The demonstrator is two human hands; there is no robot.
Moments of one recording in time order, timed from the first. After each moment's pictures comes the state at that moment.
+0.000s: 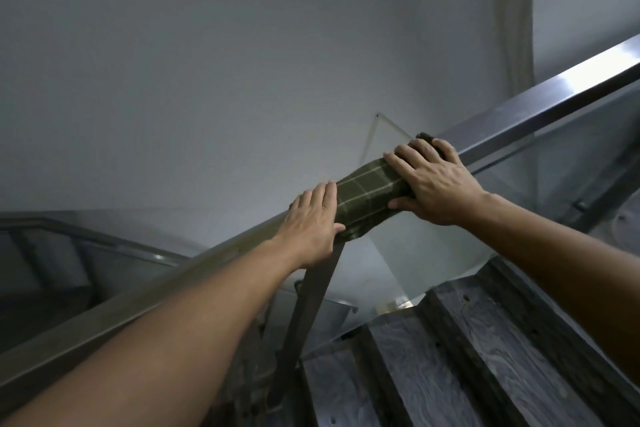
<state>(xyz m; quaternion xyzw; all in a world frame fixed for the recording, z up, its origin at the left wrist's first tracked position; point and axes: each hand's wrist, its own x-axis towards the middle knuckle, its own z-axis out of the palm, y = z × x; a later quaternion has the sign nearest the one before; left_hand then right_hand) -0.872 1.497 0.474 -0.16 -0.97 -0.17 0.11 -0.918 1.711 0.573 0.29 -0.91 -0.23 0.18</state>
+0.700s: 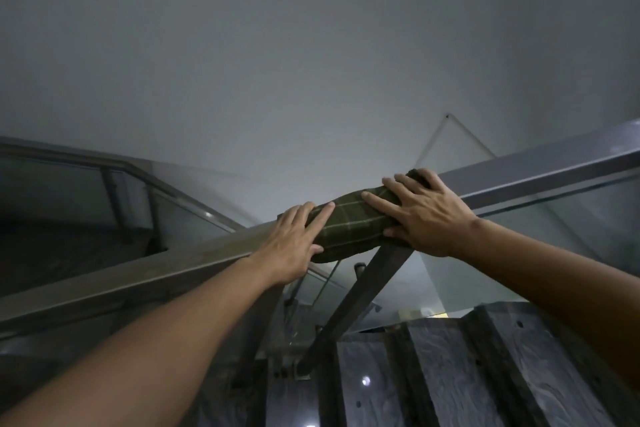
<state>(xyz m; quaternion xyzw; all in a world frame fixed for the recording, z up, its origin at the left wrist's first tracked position) -0.809 1.366 0.376 -0.07 -0.97 -0.20 0.06 -0.879 1.579 0.509 0.43 -0.84 -0.31 0.08</state>
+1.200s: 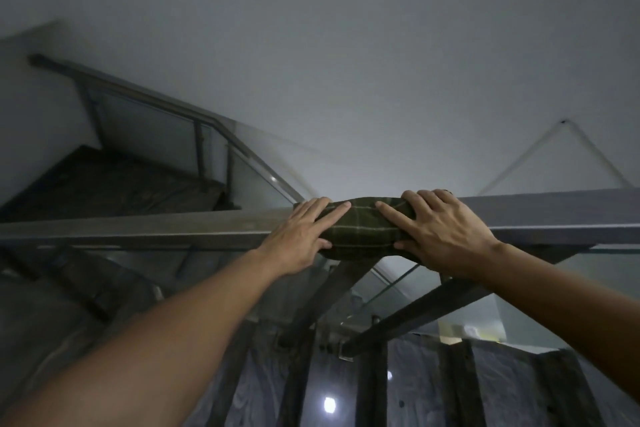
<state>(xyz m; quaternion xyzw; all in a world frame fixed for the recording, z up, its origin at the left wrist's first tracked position) -0.752 1.258 0.293 0.01 -0.96 -0.27 0.07 -0.860 1.464 0.424 0.52 -0.80 -0.29 0.05</state>
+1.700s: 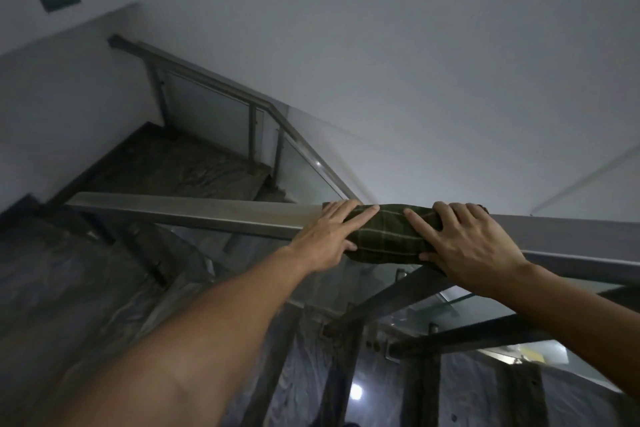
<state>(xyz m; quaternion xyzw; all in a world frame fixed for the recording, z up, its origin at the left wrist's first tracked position) -0.720 1.177 0.232 0.04 -0.96 -0.28 0.07 -0.823 1.374 0.371 0.54 -0.78 -0.31 0.04</state>
